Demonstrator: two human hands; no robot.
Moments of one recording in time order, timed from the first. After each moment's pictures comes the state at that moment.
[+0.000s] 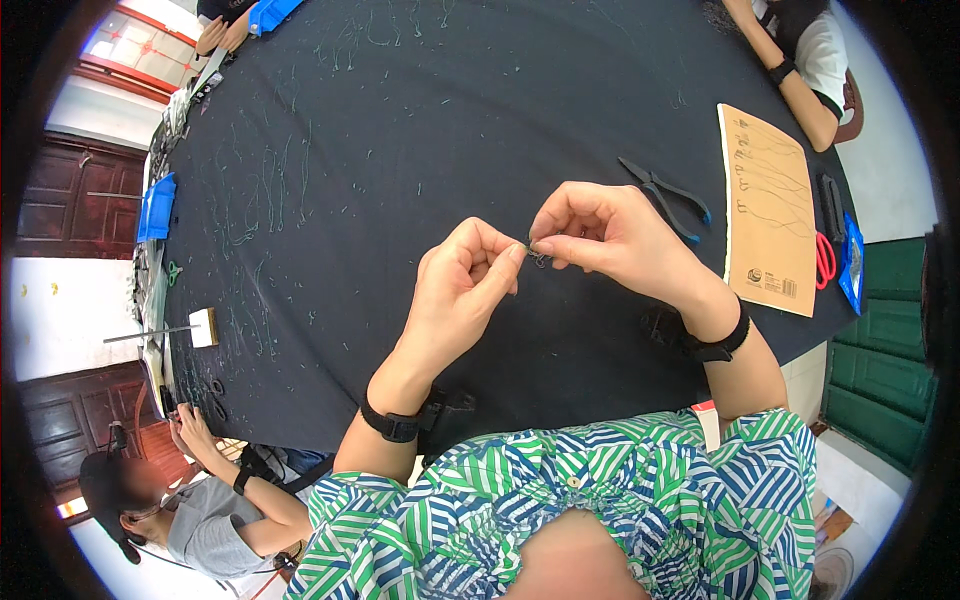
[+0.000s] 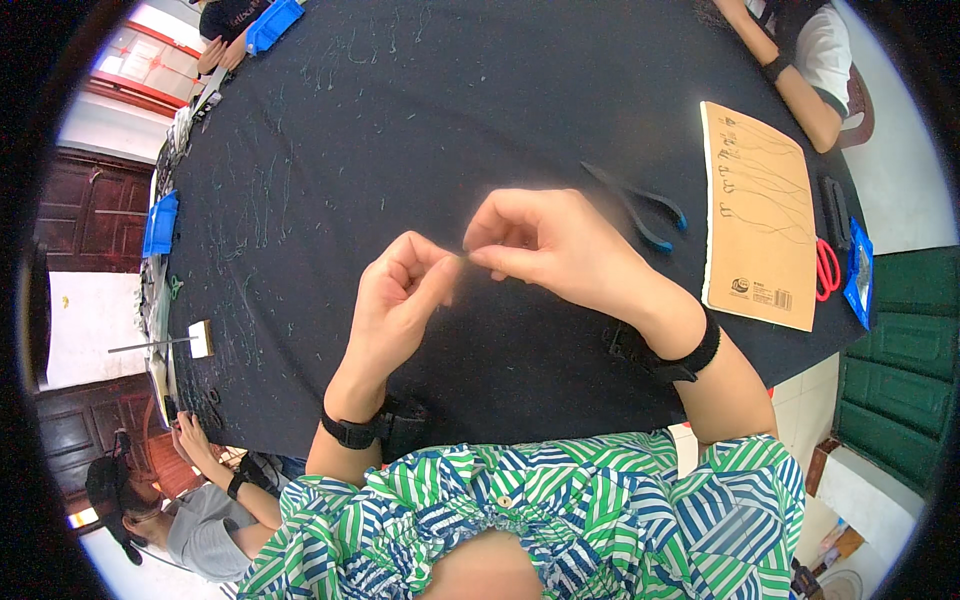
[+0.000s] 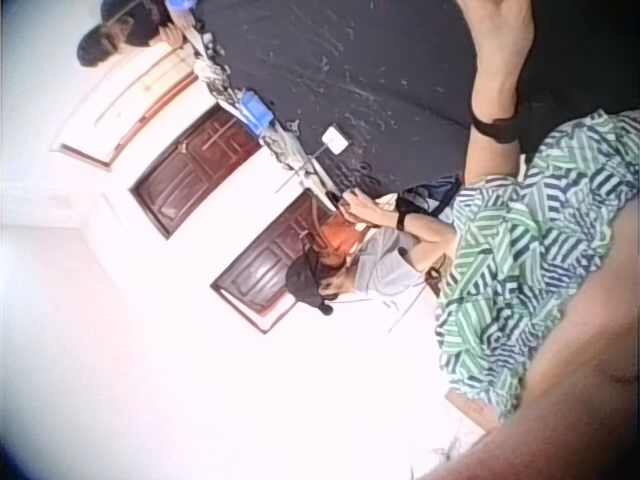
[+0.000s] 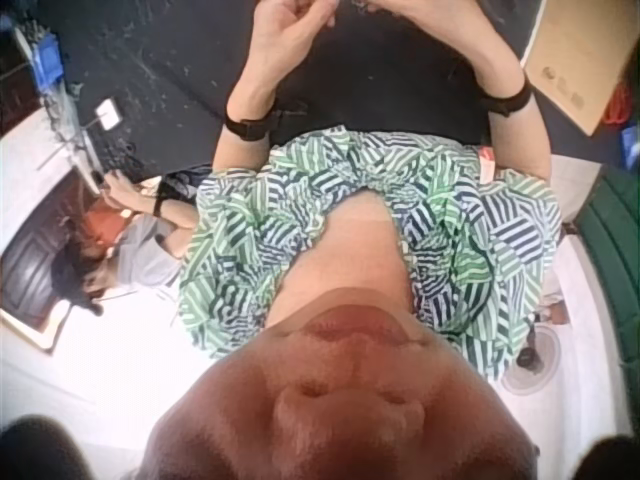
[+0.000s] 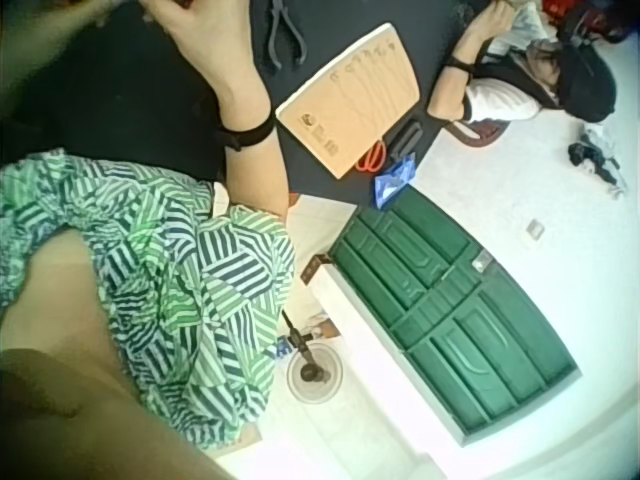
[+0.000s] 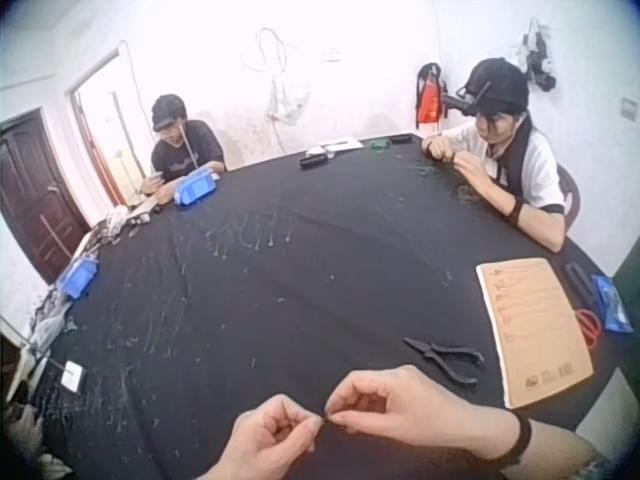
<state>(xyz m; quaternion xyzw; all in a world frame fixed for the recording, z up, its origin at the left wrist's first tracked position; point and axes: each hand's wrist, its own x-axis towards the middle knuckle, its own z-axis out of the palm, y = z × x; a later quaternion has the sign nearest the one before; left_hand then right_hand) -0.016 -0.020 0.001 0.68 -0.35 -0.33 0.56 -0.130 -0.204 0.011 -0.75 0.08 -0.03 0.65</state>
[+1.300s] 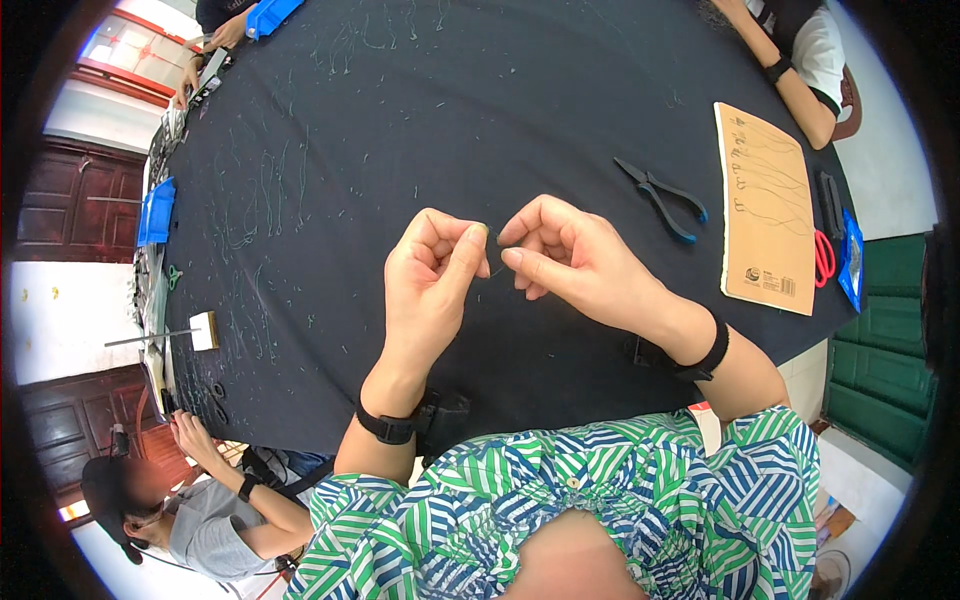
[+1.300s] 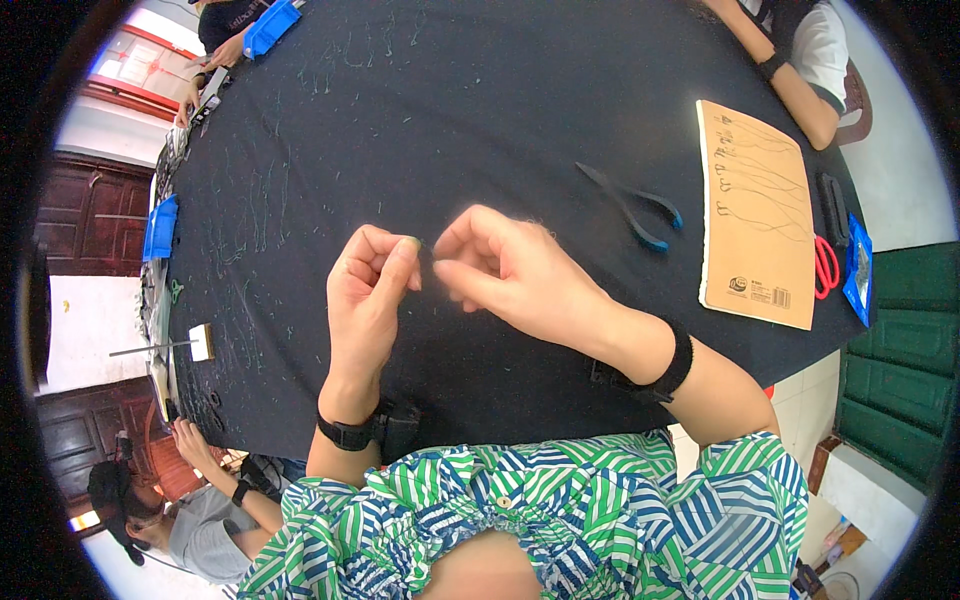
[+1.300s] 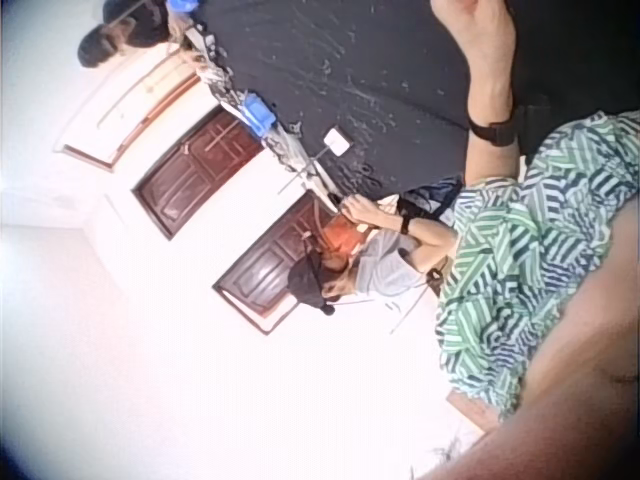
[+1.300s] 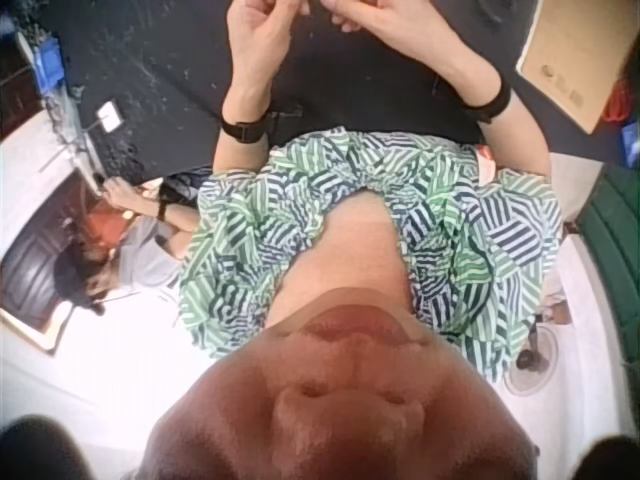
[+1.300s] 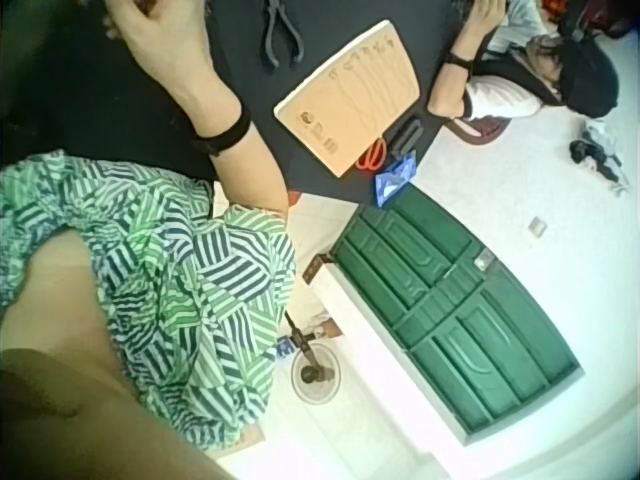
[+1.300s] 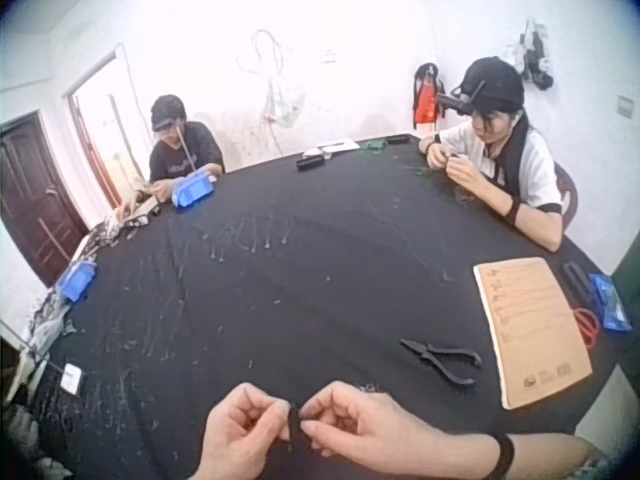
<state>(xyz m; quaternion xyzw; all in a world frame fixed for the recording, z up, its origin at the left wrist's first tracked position) -0.012 -0.018 0.005 0.62 -0.28 -0.29 0.67 -0.127 -0.170 -0.002 -0.67 0.11 -0.07 0.73</state>
